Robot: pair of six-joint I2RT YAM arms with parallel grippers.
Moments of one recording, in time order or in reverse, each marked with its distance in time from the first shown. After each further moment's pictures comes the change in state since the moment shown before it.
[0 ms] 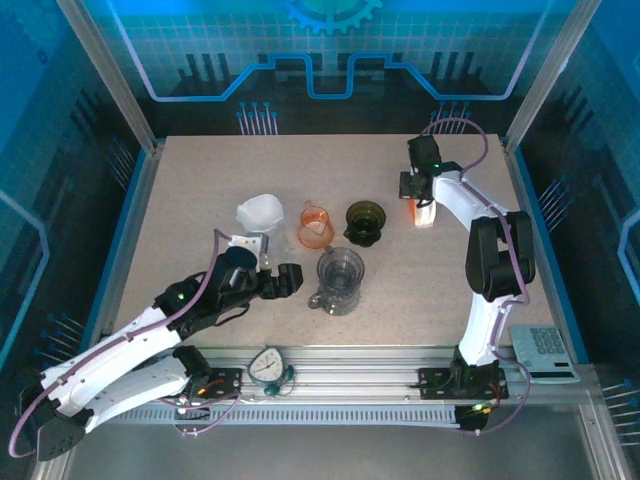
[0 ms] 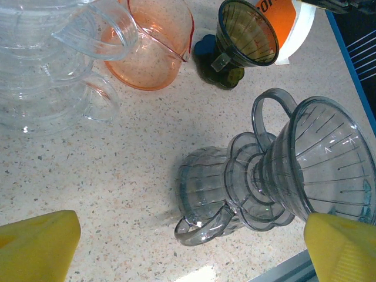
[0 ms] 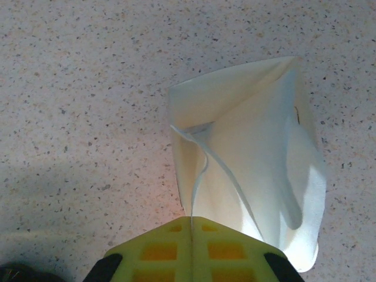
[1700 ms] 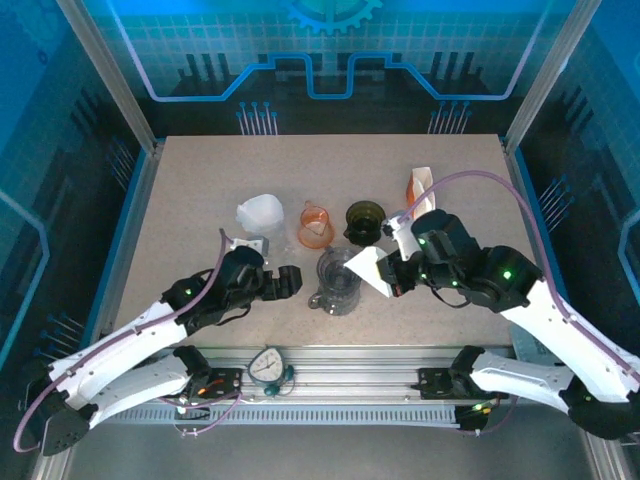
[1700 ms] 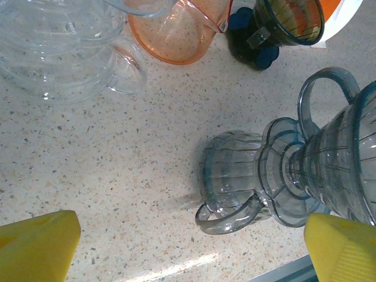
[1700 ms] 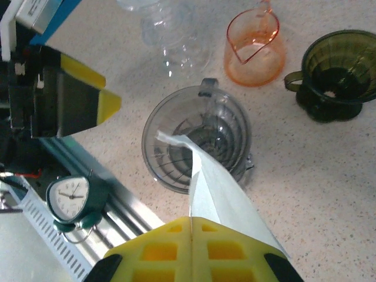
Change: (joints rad) left arm 0.013 0.060 0.005 -0.061 0.003 -0.052; right arm 0.655 -0.942 -0.256 -0.483 -0.232 0.098
